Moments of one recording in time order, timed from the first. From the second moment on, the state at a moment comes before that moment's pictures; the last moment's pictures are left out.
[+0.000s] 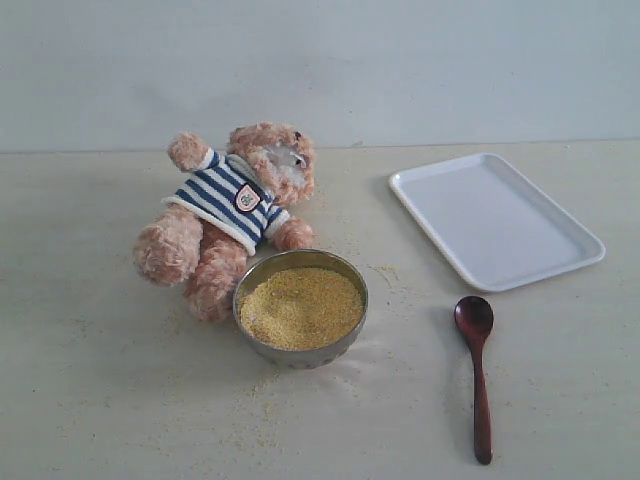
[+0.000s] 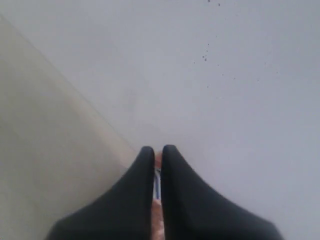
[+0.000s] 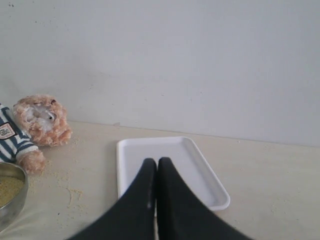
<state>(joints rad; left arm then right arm) 0.11 0.00 0.00 -0.92 0.11 0.00 0.21 0.07 0.00 -0.07 0.01 0.05</state>
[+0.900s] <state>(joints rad) 0.11 0.92 -0.63 -0.70 0.63 0.52 0.21 0.07 0.00 -0.07 0.01 0.05</state>
